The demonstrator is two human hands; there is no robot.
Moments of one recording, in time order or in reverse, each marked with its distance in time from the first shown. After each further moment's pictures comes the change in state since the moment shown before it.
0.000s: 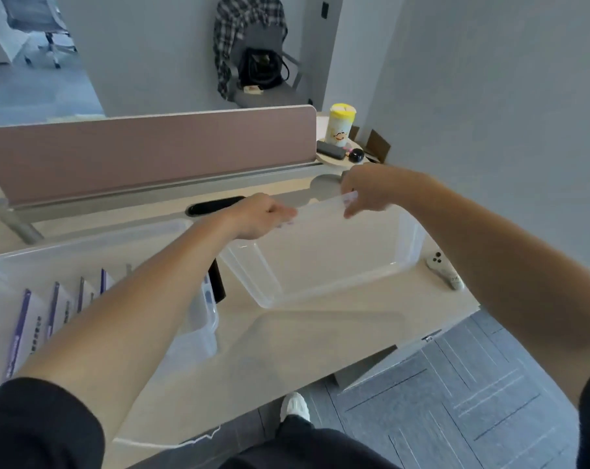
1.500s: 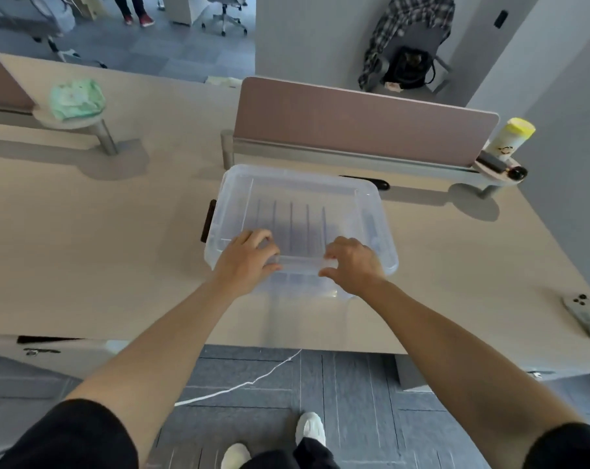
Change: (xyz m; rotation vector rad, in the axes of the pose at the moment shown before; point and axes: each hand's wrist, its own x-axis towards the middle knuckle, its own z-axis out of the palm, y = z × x) left_hand -0.303 -0.295 0.013 0.482 0.632 0.032; right_hand -0.012 -0.357 0.167 0.154 0.238 -0.252
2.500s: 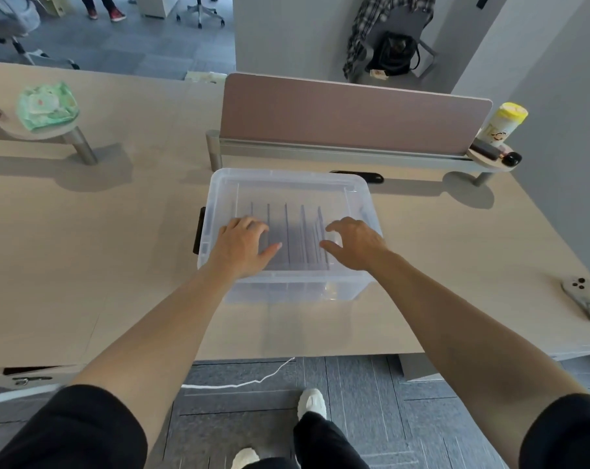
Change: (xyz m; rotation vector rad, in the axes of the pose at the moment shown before) left_hand 0.050 -0.022 -0.007 0.044 -0.172 -0.194; right_hand 0.052 0.021 -0.011 0.034 -0.085 0.113
